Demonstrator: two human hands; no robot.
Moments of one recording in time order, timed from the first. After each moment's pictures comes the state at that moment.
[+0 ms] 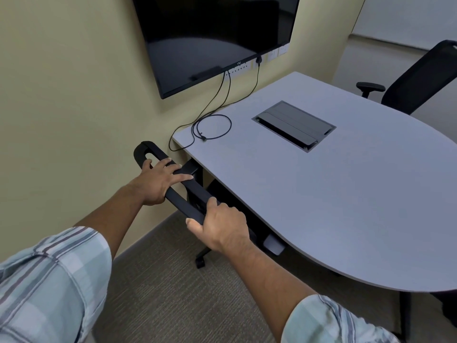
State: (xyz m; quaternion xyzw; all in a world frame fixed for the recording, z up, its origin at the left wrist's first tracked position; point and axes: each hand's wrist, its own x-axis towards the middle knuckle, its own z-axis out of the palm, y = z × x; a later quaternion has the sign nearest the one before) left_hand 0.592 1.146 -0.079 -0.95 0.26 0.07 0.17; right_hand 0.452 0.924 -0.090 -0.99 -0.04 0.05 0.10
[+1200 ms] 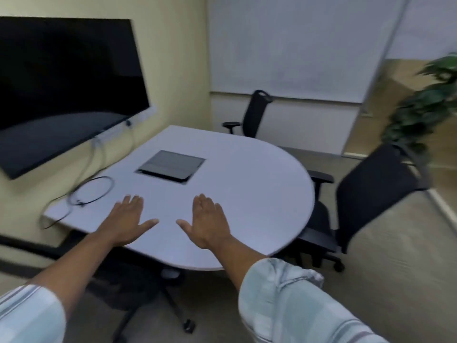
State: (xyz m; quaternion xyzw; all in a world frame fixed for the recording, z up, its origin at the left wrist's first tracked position) left_hand 0.463 0.847 -0.006 -0.95 0.29 0.06 -0.01; right_hand 0.313 0.621 -0.016 -0.99 0.09 -0.06 0.13
